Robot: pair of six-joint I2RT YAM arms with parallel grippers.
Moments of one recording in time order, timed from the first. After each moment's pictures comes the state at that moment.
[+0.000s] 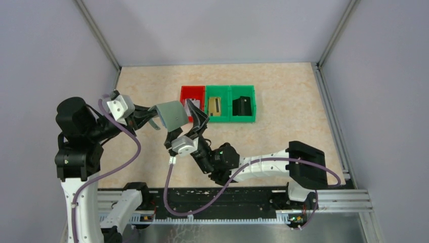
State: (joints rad) left arm -0.01 0.79 1.38 -0.75 0.98 0.41; right arm 1.44 1.65 1.05 1.45 0.59 -1.17
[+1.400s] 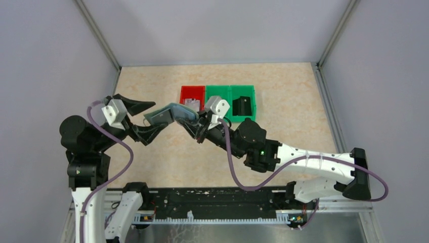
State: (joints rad) left arm -0.01 0.63 1.12 -0.38 0.95 0.06; right arm 1.33 1.22 1.13 0.41 0.26 -0.07
